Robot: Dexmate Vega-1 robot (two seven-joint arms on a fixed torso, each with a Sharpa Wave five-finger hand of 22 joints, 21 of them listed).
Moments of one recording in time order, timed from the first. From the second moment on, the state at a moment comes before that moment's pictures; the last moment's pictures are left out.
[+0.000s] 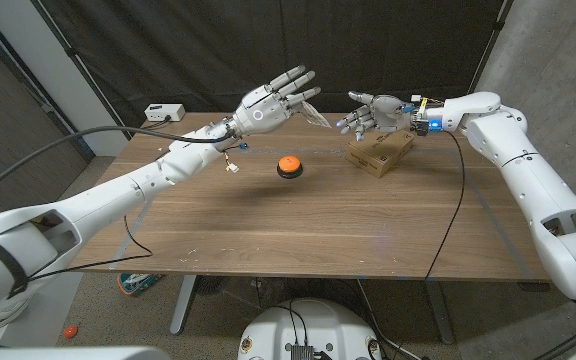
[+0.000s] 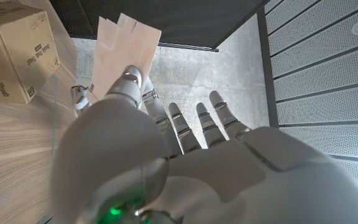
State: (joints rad) left arm 0.35 0.79 0.94 -1.45 1.55 0.16 1.12; left_hand 1.01 0.04 0.37 -0.11 0.20 0.95 -0.14 0.68 0.25 0.32 -0.21 0.31 0.28 0.14 -0.04 0.24 0.30 0.02 0.02 0.69 0.20; right arm -0.47 -0.56 -0.24 -1.35 0.33 -0.24 1.10; right_hand 0.42 0.05 0.04 0.13 0.19 0.62 0.14 0.18 0.20 0.75 0.15 0.20 0.27 0.98 -0.09 0.55 0.52 0.39 -0.01 1.54 0.27
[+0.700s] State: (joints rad) left arm 0.42 0.70 0.84 -1.45 1.55 0.17 1.12; left_hand 1.01 0.04 0.37 -0.11 0.19 0.95 -0.14 0.68 0.25 0.31 -0.20 0.32 0.29 0.14 -0.04 0.24 0.32 0.01 0.02 0.70 0.20; right arm -0.40 -0.51 -0.28 -1.21 0.30 -0.24 1.27; right_hand 0.38 0.06 0.02 0.15 0.20 0.59 0.16 0.18 0.20 0.73 0.16 0.20 0.26 0.97 -0.08 0.54 0.50 0.40 -0.01 1.53 0.29
